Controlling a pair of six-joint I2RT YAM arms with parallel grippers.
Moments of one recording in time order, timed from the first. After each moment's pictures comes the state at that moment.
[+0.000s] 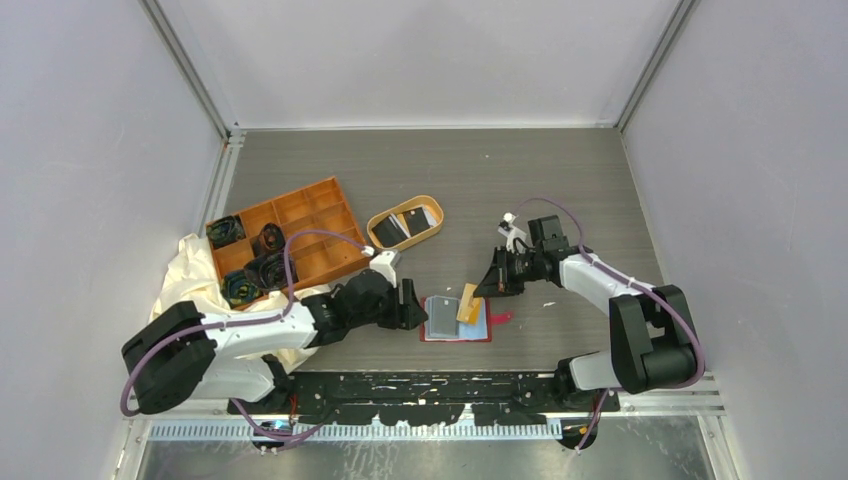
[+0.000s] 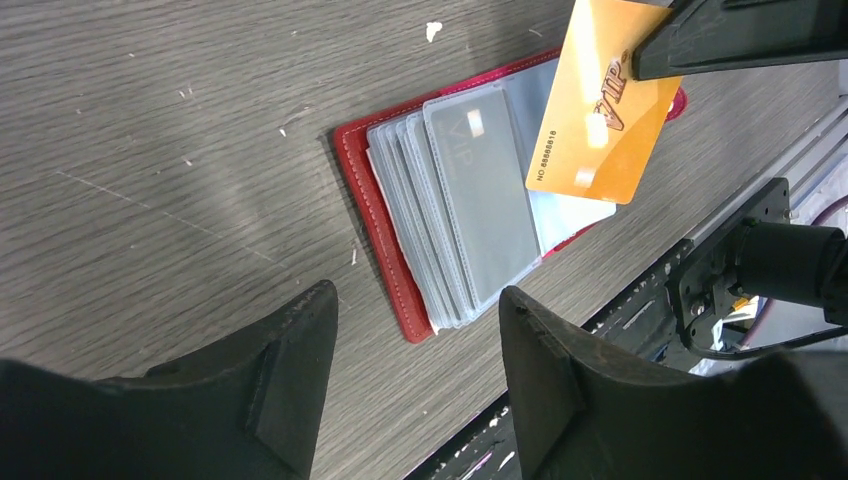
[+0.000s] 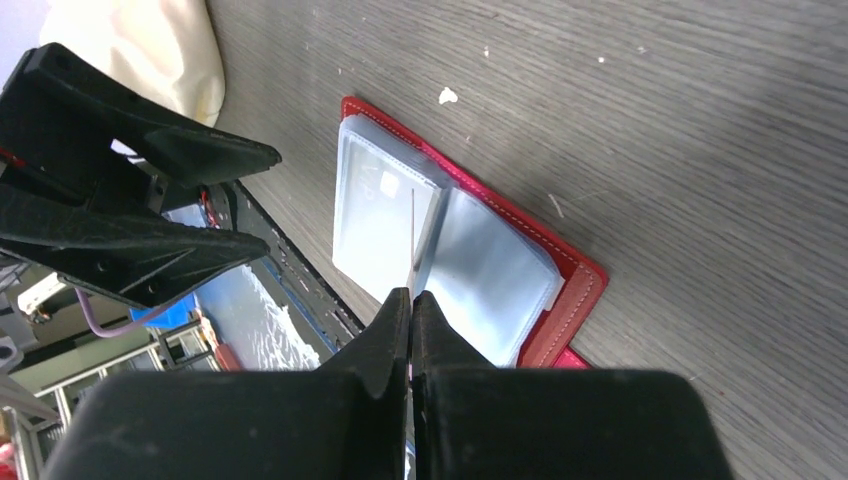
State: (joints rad) left arm -0.98 1.24 0.48 0.13 -0.04 -0.79; right arm 0.21 1.37 0.63 -0.32 -0.80 0.33
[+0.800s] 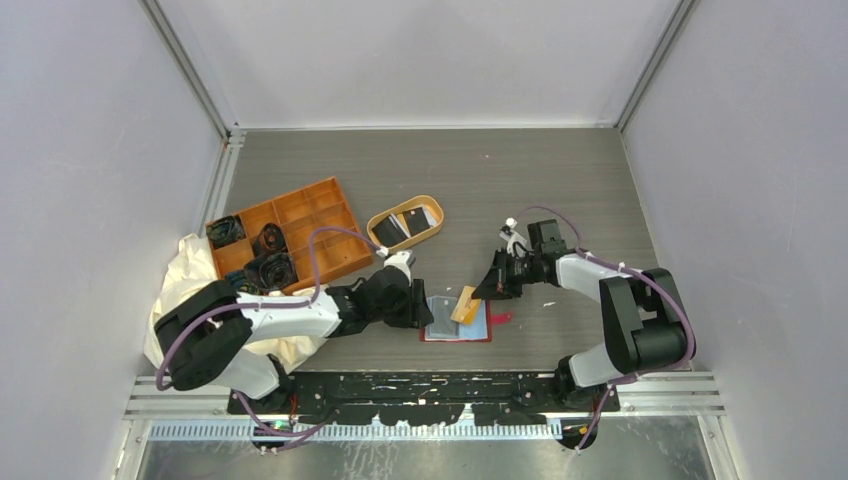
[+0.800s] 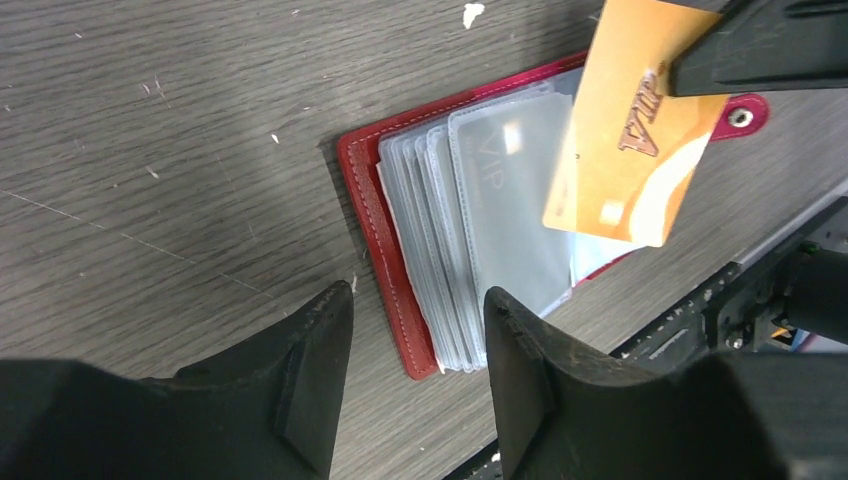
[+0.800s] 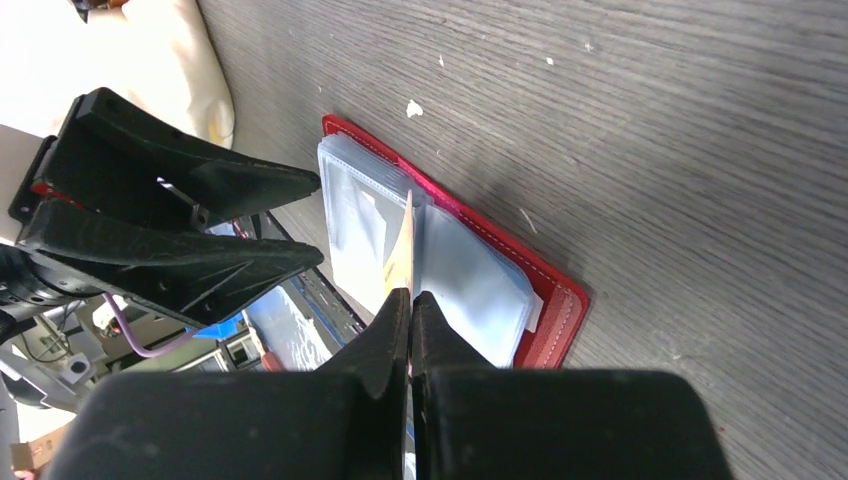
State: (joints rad) left arm -1.01 1.42 0.59 0.08 -0.05 -0.84; right arm 0.19 1.47 0.59 -0.21 -0.83 0.43
